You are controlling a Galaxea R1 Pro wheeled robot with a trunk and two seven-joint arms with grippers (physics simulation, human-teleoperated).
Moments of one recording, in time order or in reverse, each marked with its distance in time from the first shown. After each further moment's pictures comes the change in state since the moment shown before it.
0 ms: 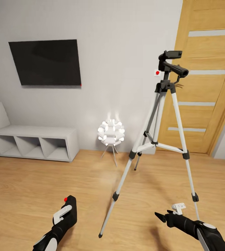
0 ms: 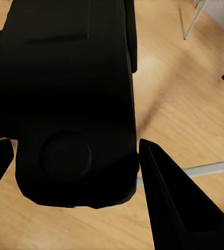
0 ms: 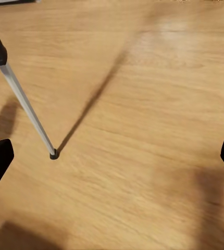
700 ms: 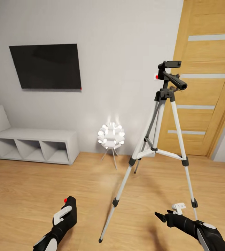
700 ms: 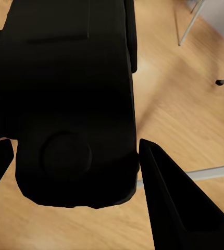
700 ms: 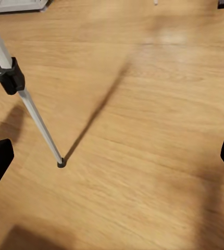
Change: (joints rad) left arm 0.000 0.000 0.001 0.009 -0.001 0.000 0.001; right arm 0.000 0.000 0.000 0.000 -0.005 0.000 -0.001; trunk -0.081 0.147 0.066
